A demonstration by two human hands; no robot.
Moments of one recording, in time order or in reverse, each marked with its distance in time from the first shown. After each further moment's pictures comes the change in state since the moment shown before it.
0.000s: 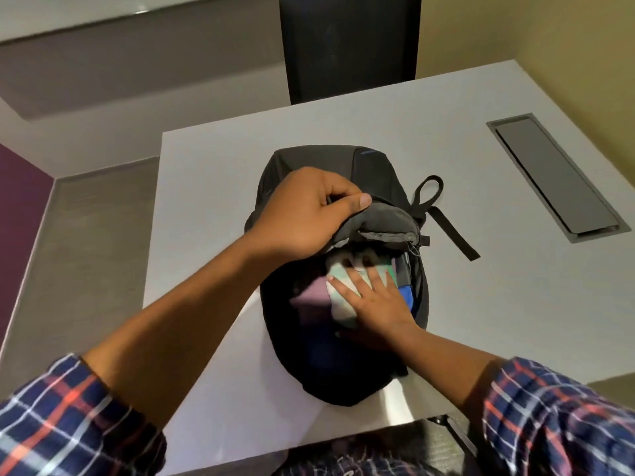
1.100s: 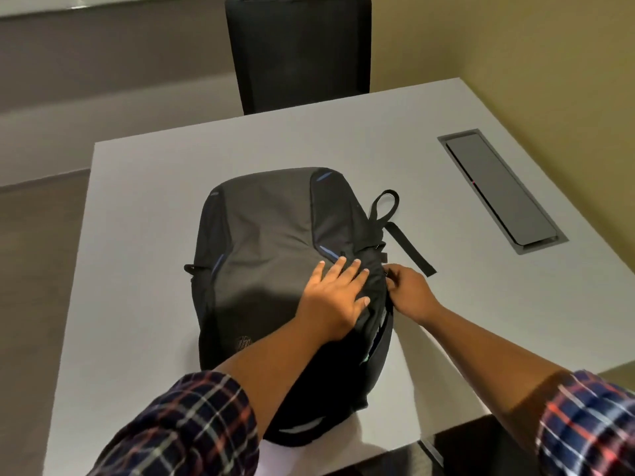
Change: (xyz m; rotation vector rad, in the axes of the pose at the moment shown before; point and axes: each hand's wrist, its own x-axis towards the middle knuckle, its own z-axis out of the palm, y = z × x) left_hand 0.021 -0.115 0.205 0.593 -0.235 0.102; right_hand -0.009 0.130 -0.028 0.771 0.254 0.437
